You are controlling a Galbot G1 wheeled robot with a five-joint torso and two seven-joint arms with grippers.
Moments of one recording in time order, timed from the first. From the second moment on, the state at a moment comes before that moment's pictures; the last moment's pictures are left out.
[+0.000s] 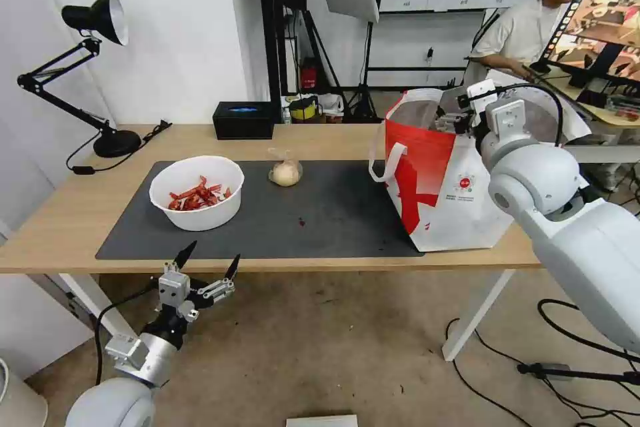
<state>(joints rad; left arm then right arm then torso) 1.64 -1.04 -0.57 -2.09 -0.40 -0.17 0.06 -0.46 0.79 0.05 1.92 0.79 -0.58 0.51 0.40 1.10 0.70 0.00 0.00</state>
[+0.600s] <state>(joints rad) 1.64 -1.04 -0.58 -2.09 -0.40 -0.17 0.06 -0.75 0.81 0.13 2.09 1.03 -0.19 0.29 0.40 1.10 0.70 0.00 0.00</state>
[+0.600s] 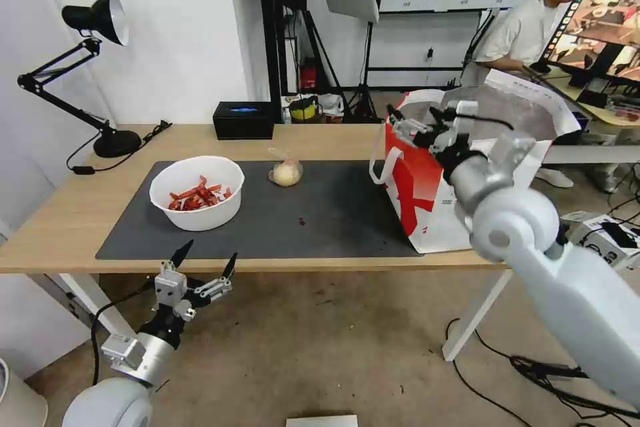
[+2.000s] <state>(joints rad) 1.74 -1.14 -0.63 -2.11 -0.37 -0.23 0.11 -1.48 0.94 0.23 2.20 0.48 -0.05 0.25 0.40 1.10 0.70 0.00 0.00</state>
